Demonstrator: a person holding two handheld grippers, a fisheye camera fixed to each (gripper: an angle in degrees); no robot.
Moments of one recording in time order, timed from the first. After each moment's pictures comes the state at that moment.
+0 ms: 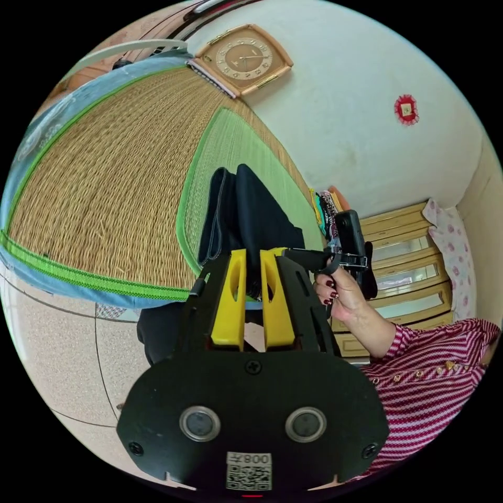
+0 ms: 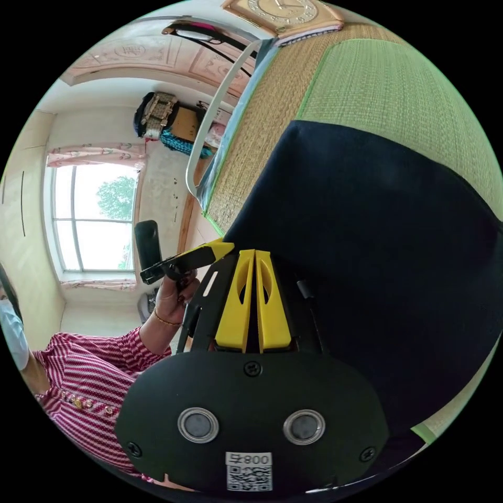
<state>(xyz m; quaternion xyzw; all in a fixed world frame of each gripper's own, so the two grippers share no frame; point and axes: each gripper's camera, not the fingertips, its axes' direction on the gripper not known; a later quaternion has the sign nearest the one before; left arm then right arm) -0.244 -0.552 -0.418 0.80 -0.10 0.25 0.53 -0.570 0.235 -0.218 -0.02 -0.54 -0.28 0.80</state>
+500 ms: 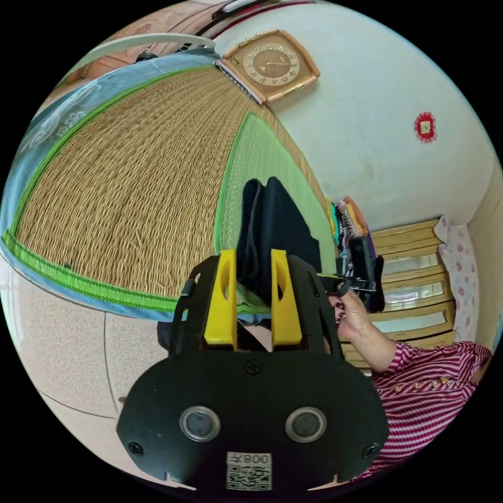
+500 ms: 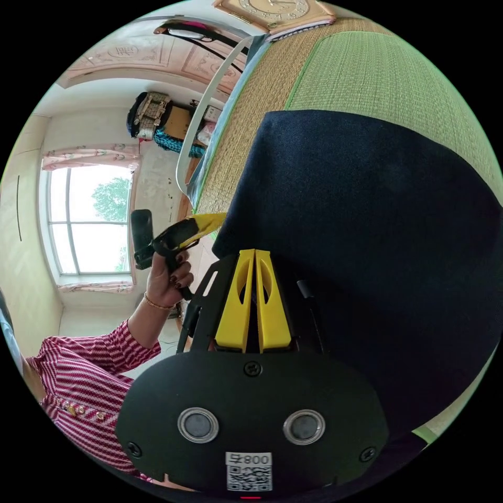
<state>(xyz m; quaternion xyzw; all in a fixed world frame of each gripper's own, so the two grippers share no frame) -0.243 -0.555 -0.471 0.79 -0.10 0.20 0.57 -0.562 0.247 -0.201 -0.04 -0.53 -0.27 0.80</state>
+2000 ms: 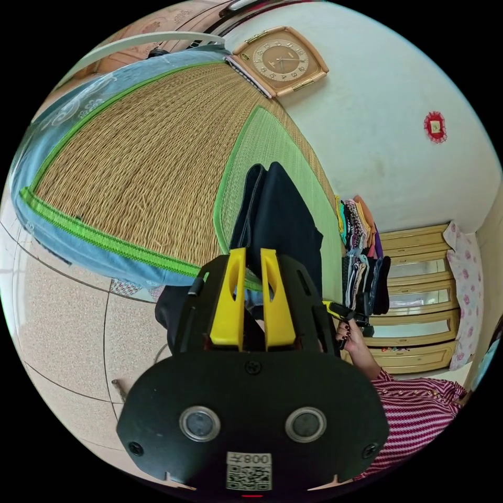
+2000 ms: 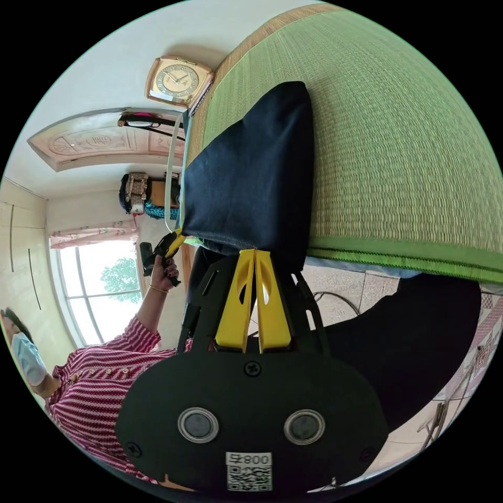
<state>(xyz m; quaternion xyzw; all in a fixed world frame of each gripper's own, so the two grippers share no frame) -0.194 -0.494 -0.348 0.81 -0.07 0.18 0.56 -0.209 0.415 -0.059 -0.02 -0.59 -0.05 0.81</state>
